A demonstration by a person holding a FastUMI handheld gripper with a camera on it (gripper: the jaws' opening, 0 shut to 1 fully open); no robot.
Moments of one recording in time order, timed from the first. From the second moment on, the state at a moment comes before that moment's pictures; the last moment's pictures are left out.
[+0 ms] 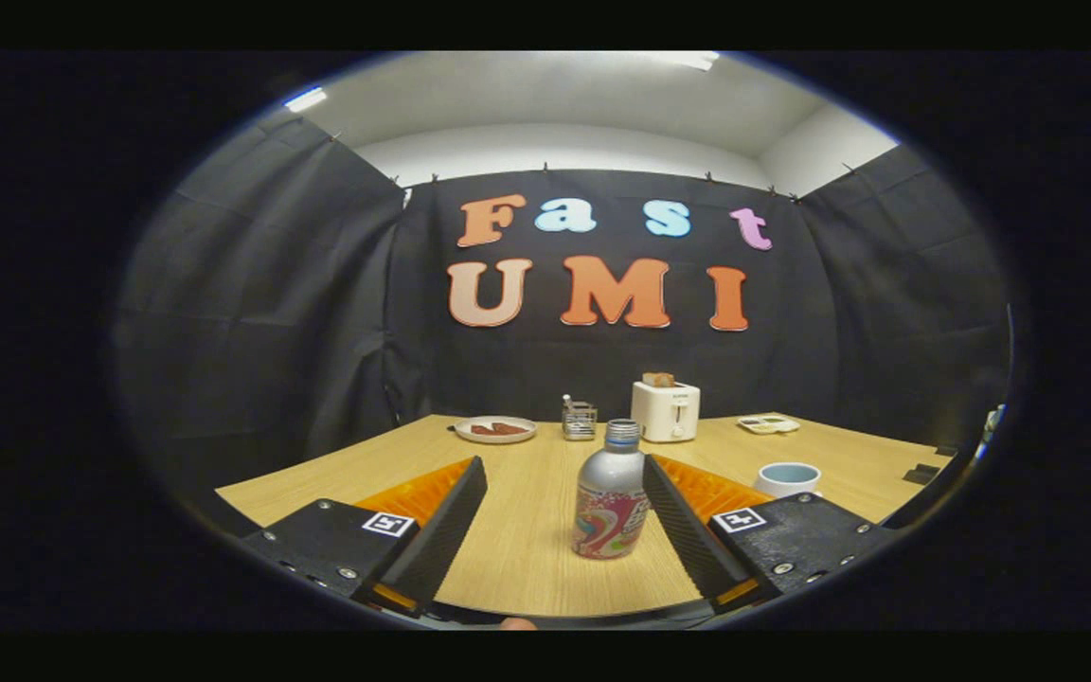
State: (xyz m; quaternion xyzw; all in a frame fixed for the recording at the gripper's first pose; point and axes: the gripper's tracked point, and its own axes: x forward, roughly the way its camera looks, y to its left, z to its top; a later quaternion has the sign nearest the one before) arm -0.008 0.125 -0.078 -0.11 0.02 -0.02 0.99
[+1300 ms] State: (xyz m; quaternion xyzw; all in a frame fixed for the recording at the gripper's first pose) arm 0.051 0.070 -0.190 -0.09 0.18 -0.06 0.98
